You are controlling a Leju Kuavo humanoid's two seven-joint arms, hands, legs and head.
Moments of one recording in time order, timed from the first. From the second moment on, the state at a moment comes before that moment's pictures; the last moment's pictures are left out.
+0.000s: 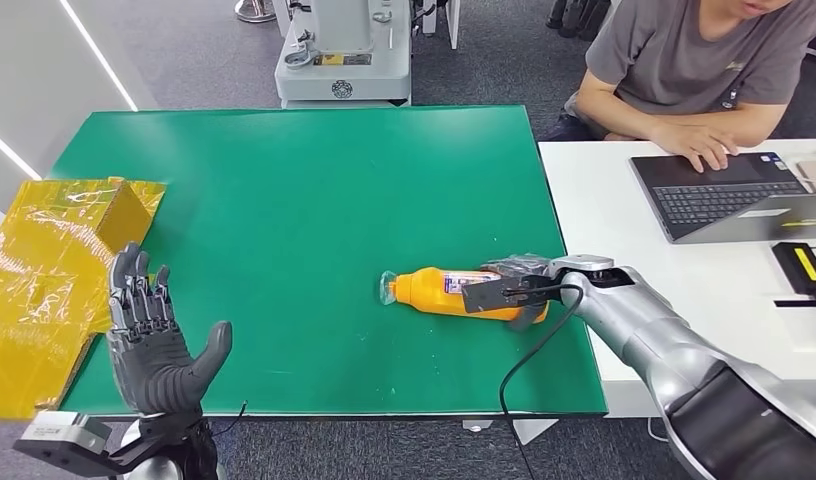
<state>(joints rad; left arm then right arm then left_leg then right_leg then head) 0.10 -0.15 -0.28 -1.72 -0.05 0.23 -0.53 -0.94 -0.21 1.02 -0.48 0.55 0.47 -0.43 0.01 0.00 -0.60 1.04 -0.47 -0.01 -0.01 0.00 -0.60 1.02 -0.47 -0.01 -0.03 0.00</state>
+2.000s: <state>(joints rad) -0.03 -0.14 -0.27 -1.62 0.16 0.12 -0.53 -0.55 -0.11 0.68 -1.08 0.49 -0.48 -0.53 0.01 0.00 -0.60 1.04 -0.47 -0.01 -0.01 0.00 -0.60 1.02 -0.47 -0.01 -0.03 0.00</state>
